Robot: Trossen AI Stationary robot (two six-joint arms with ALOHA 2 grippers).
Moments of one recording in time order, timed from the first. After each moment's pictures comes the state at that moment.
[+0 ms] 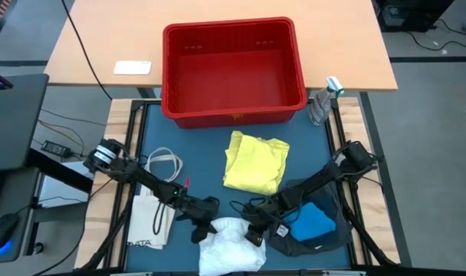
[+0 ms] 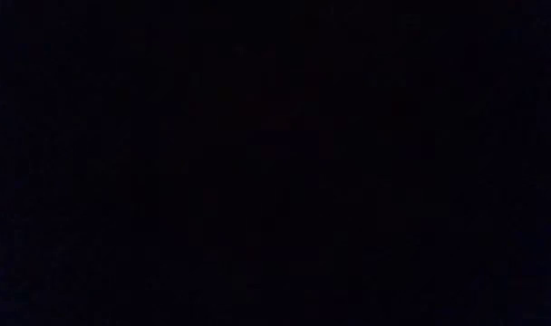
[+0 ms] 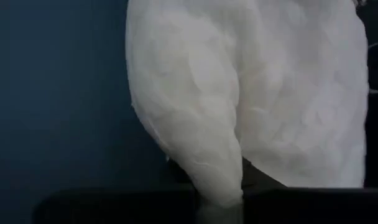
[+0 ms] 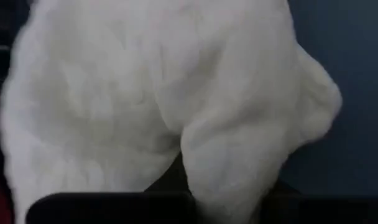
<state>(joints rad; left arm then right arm) -0.47 1.82 0.71 0.48 0.18 -0.73 0.44 1.97 1.06 0.09 -0.20 1.04</state>
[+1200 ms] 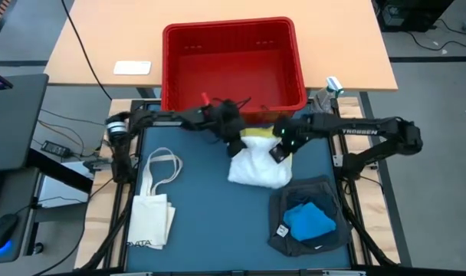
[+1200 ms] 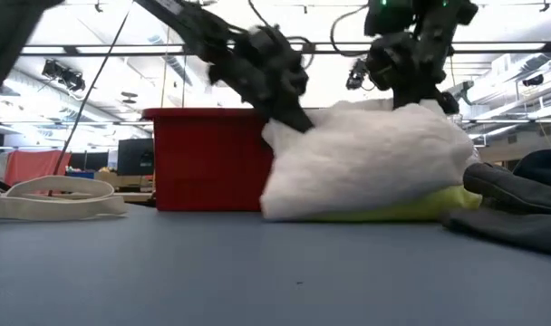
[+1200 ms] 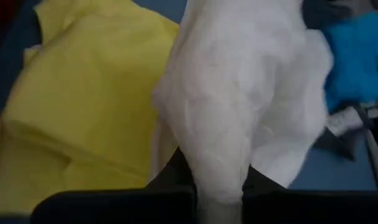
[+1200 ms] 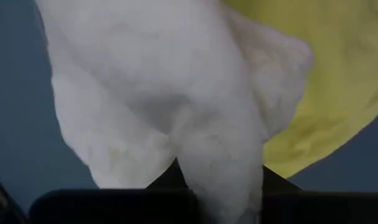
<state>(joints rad) 0.33 1.84 1.35 -0.28 0.45 -0.14 -0.22 1.34 1.03 -0.86 -0.16 0.70</state>
